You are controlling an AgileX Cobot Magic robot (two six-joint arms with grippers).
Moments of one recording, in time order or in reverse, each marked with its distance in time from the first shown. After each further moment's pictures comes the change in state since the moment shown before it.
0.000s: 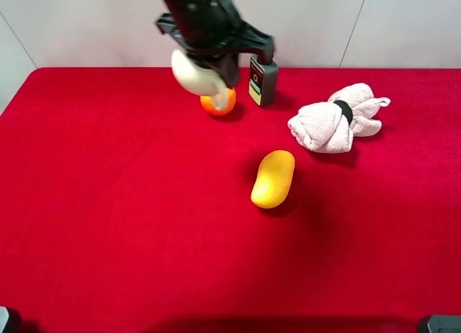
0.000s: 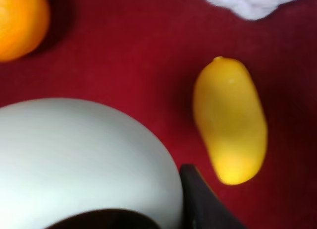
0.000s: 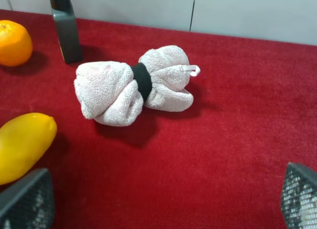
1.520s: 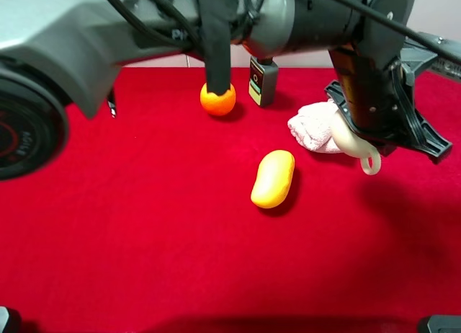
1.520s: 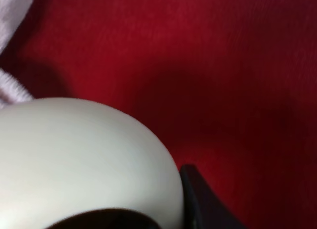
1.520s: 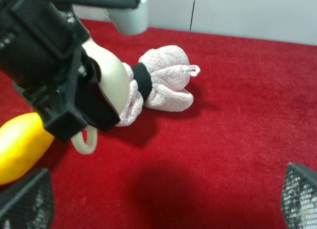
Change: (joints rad) left arm -0.333 0.467 -0.472 -0.091 -0.192 0.095; right arm 0.000 0.000 0.000 0.000 0.000 0.000
